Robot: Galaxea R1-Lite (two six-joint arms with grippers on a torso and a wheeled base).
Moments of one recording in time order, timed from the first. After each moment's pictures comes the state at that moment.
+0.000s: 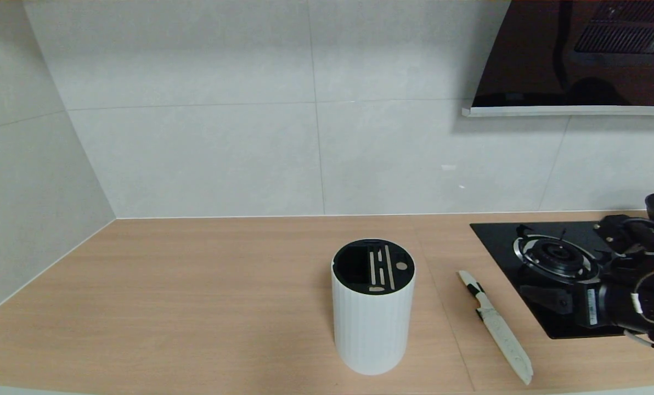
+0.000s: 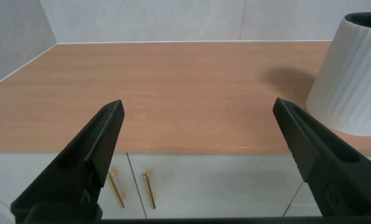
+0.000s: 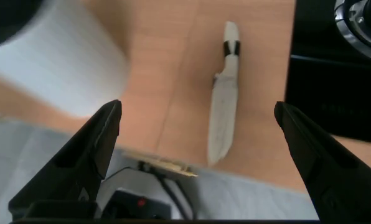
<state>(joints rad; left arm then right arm) 0.00 0.00 0.00 0.00 0.02 0.00 0.16 1.46 -0.49 -0.41 0.12 0.04</state>
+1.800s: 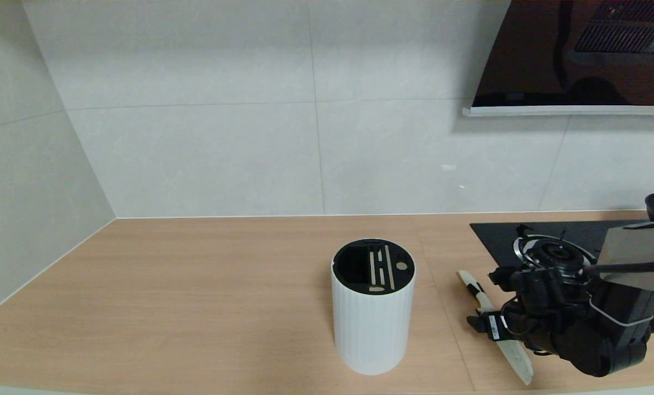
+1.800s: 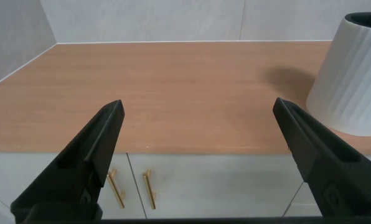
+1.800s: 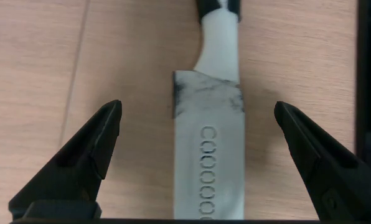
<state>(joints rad) 0.00 0.00 0.00 0.00 0.02 0.00 0.20 2.27 -0.57 -0.96 -0.11 0.04</state>
